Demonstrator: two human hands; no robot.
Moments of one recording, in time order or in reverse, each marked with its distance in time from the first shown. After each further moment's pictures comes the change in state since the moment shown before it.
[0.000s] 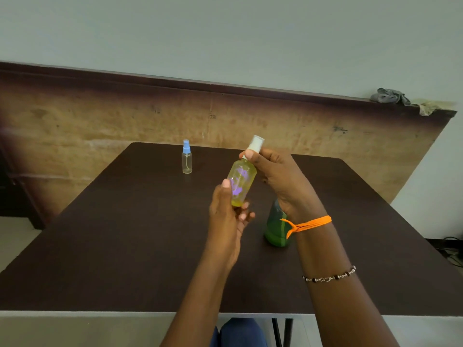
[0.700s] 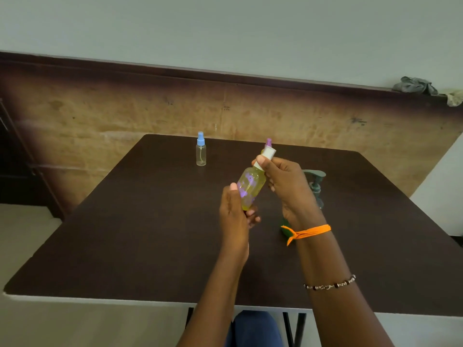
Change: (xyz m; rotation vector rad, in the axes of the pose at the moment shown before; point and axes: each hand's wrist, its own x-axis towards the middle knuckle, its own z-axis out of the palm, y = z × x) left_hand 0.015 -0.014 -0.032 0.177 0.112 0.072; right_hand -0.001 0.030 0.034 0.080 0.177 0.095
